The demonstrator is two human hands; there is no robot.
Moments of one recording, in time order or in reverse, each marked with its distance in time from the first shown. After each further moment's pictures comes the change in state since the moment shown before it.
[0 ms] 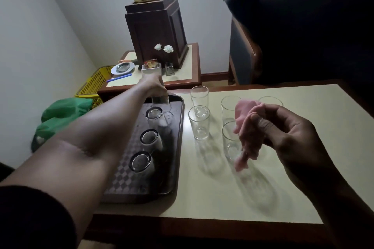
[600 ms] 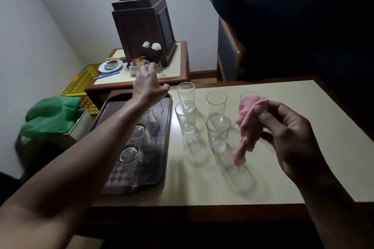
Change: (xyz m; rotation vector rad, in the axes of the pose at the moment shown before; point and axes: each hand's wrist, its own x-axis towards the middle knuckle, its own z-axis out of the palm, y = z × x) left_hand -0.070 0.027 0.025 -0.158 0.413 0.206; right_hand -0.013 0.001 -0.028 0.059 0.129 0.035
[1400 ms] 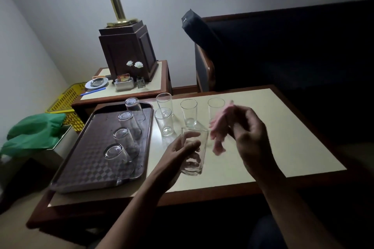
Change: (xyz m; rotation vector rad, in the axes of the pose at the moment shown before) left_hand -0.241 0.101 0.014 -1.332 -0.697 -0.173; right_hand -0.060 -0.016 -0.028 -0.120 0.001 -0.182
